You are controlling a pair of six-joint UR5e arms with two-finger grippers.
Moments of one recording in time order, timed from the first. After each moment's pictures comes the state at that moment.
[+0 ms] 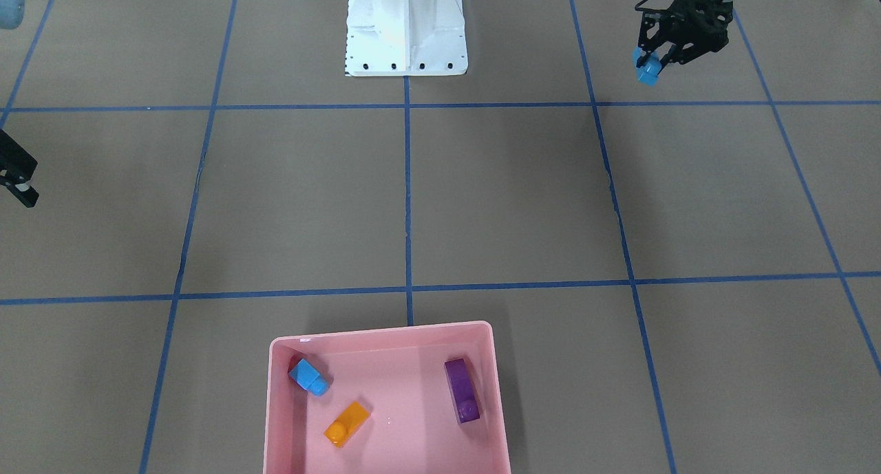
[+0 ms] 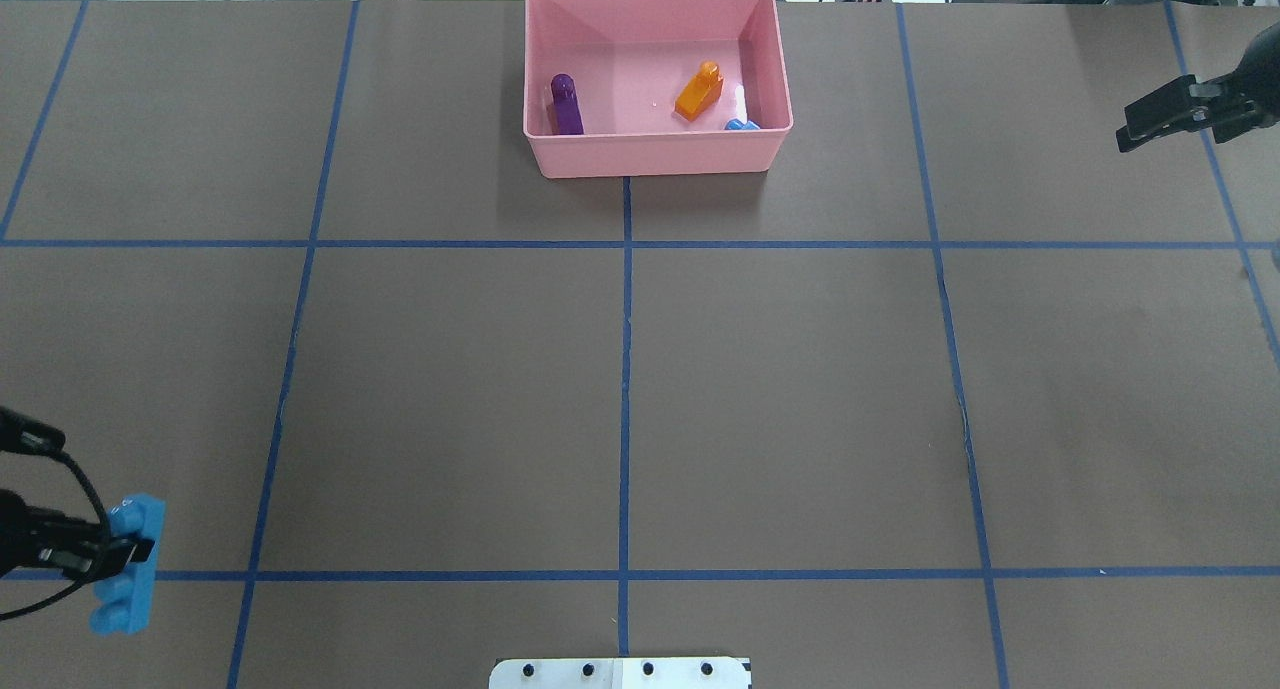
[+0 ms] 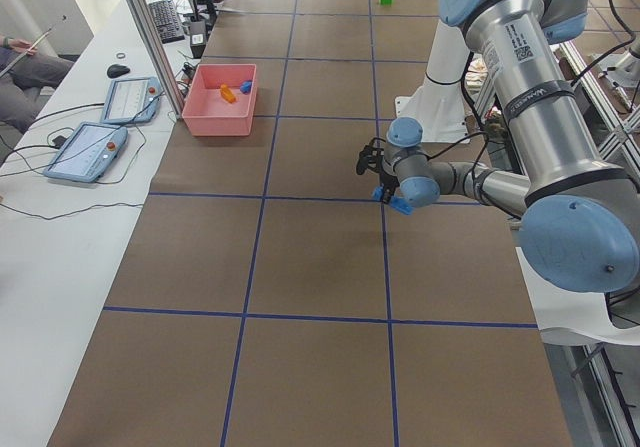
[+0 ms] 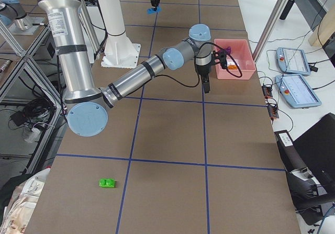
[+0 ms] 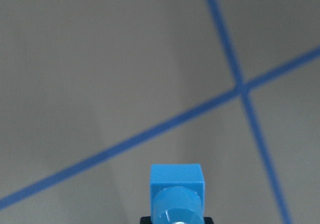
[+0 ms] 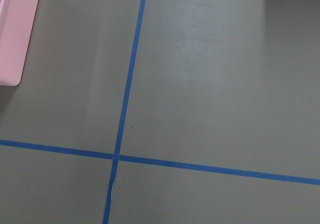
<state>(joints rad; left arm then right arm) -0.50 -1.12 -2.21 -2.37 -1.90 -0.97 1.21 -1.38 1.98 -1.58 2.17 0.54</state>
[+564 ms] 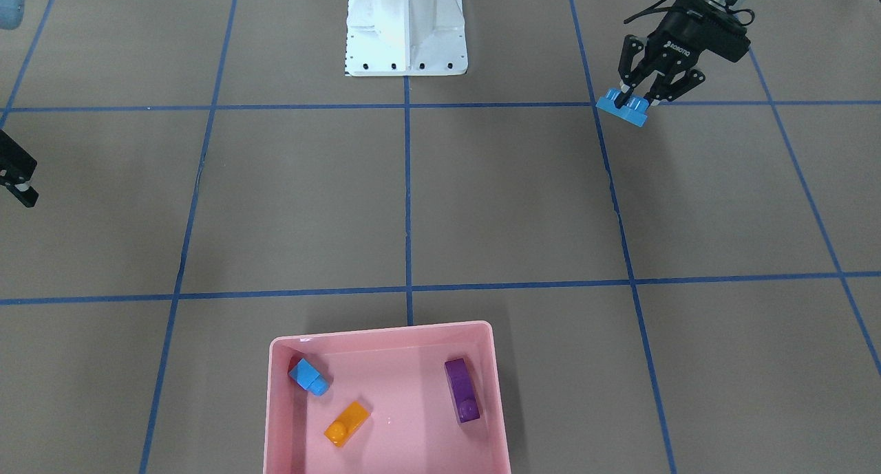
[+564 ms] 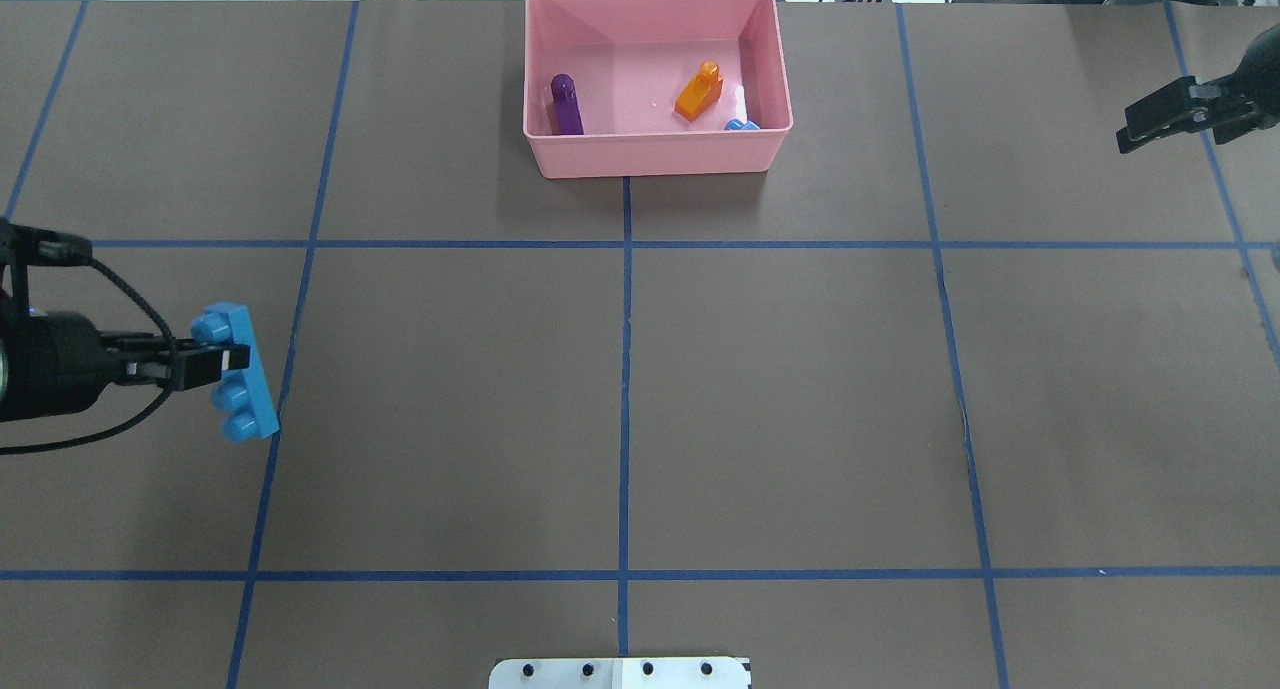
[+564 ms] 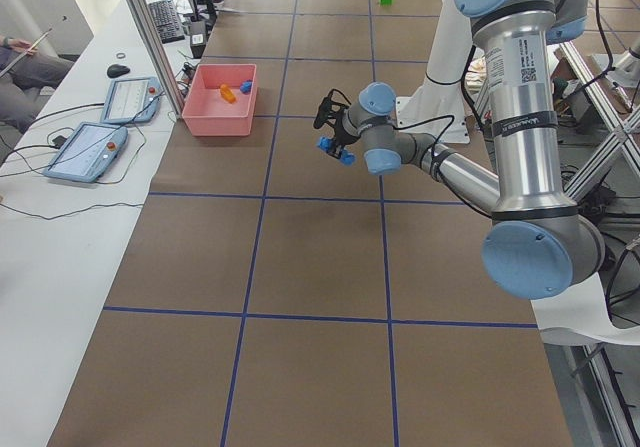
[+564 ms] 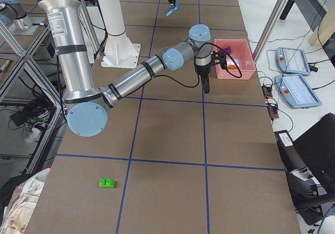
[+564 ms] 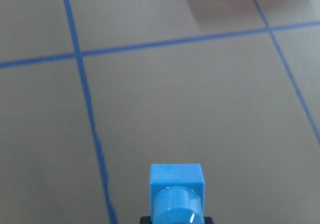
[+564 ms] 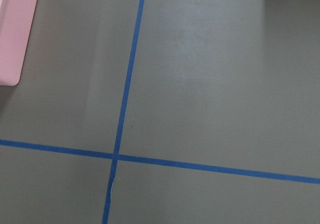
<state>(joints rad) -0.67 -1.43 -2.18 -2.36 -1.79 -1.08 1.21 -1.38 1.98 -1.58 2.17 0.54</state>
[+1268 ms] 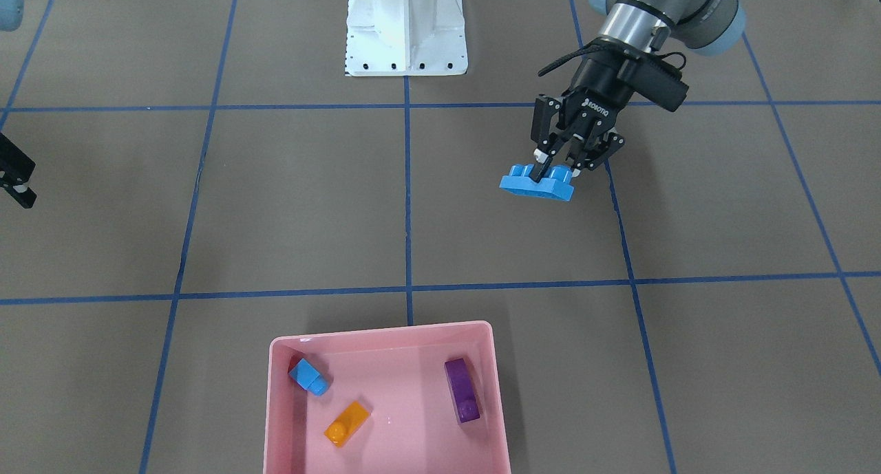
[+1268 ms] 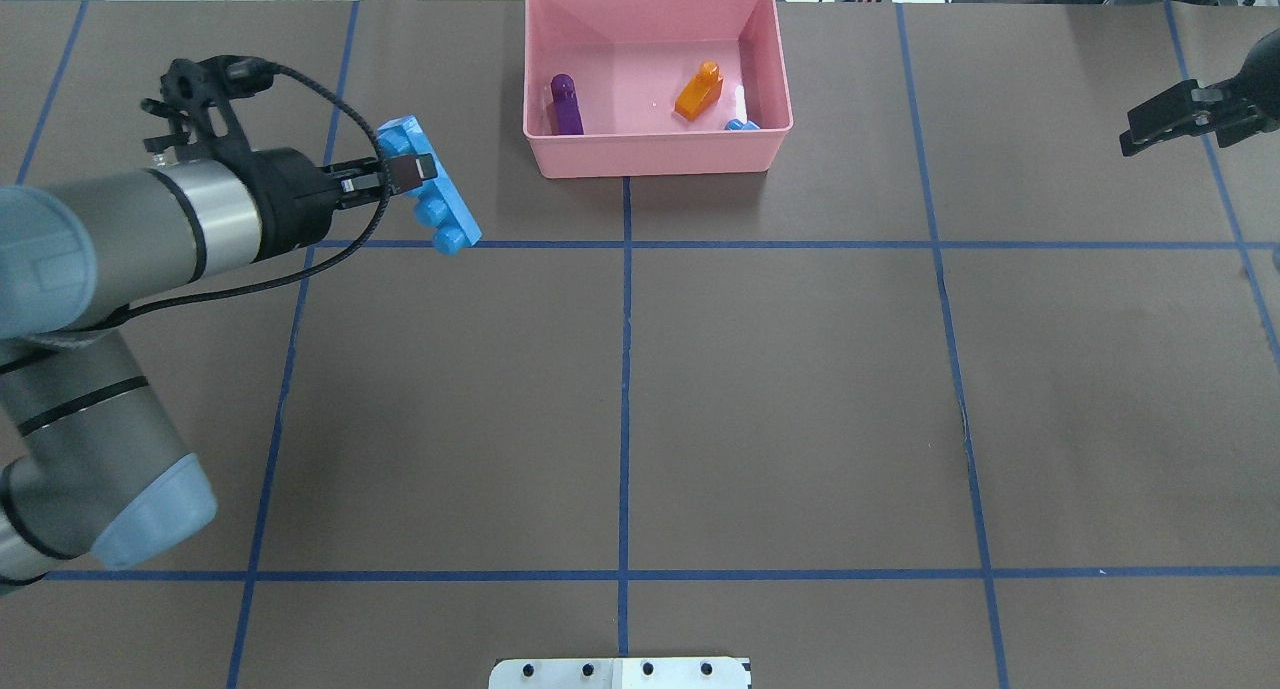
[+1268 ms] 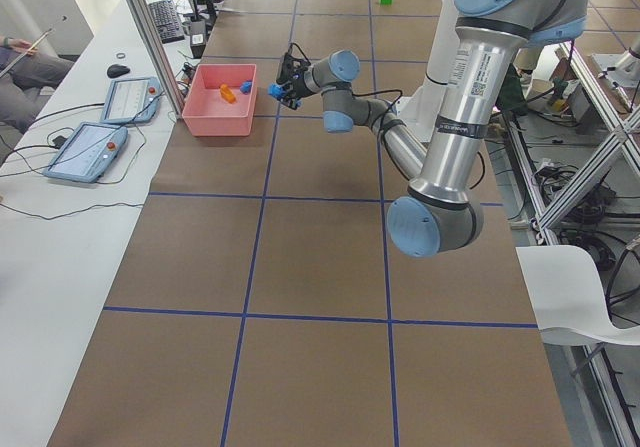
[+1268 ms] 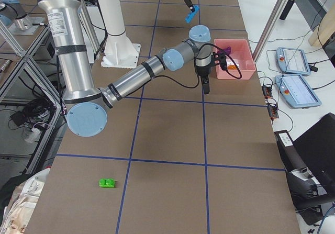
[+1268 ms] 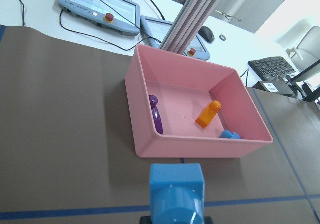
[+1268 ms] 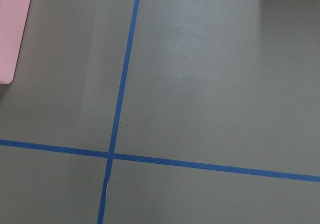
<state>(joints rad) -0.67 -1.94 -1.89 -2.33 -1.52 -1.28 1.21 -1.39 1.97 -1.58 2.16 0.54</state>
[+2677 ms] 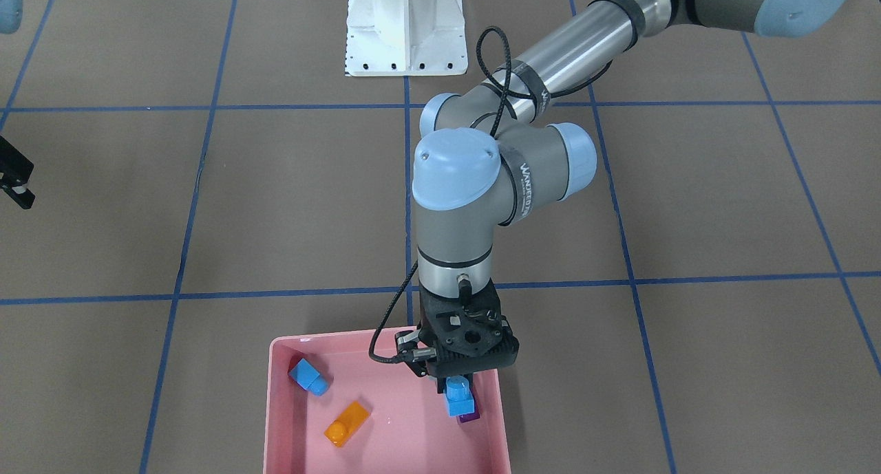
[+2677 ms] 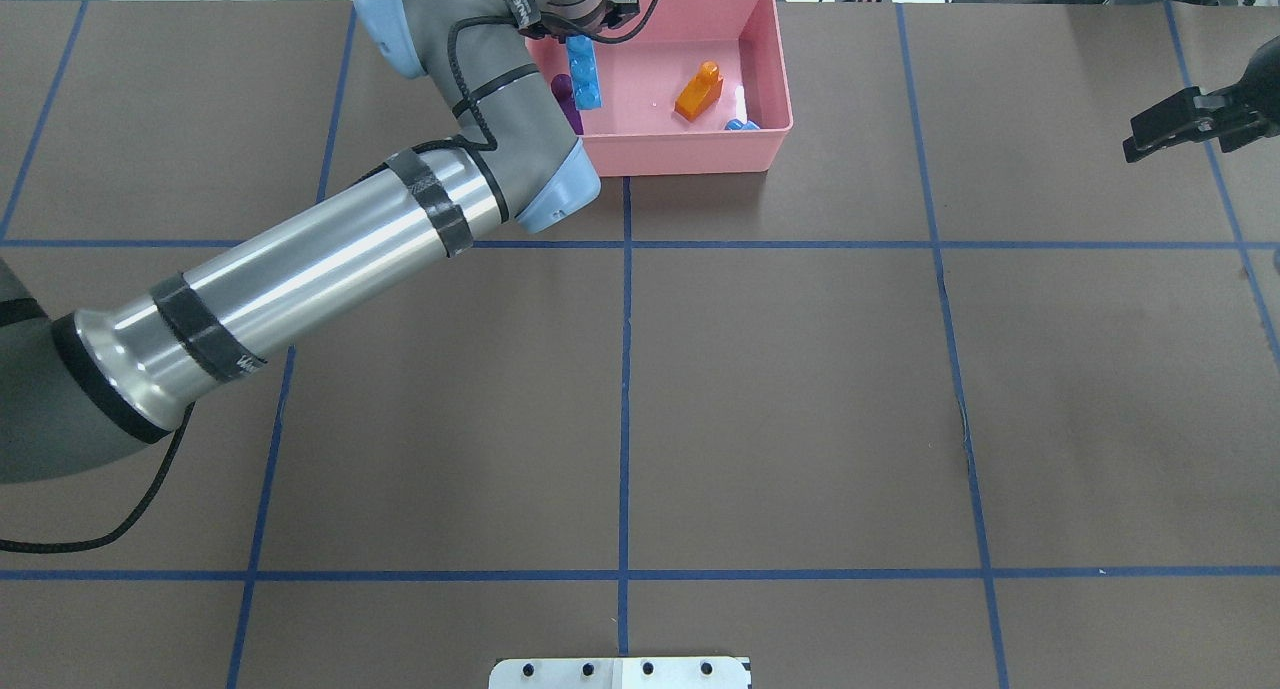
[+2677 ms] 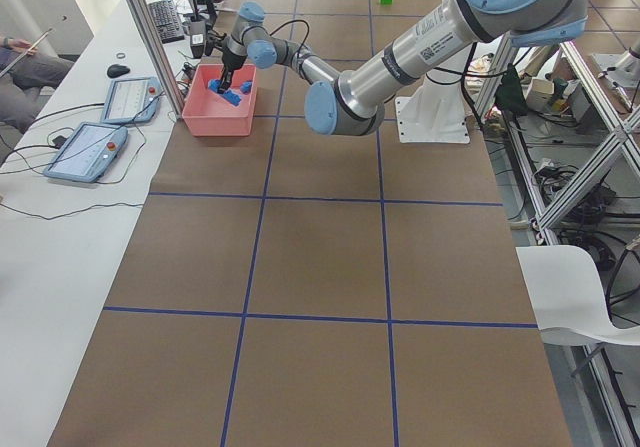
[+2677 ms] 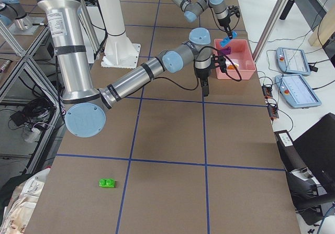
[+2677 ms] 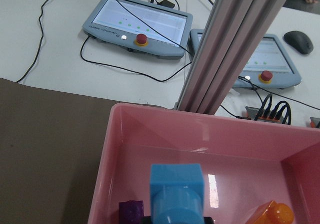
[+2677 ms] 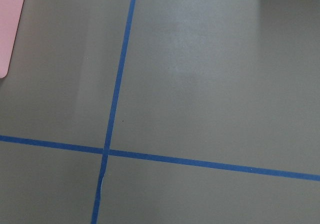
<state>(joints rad) -0.80 -2.77 -0.89 -1.91 -1.68 -1.16 1.21 -1.39 1.97 -1.58 2.16 0.52</state>
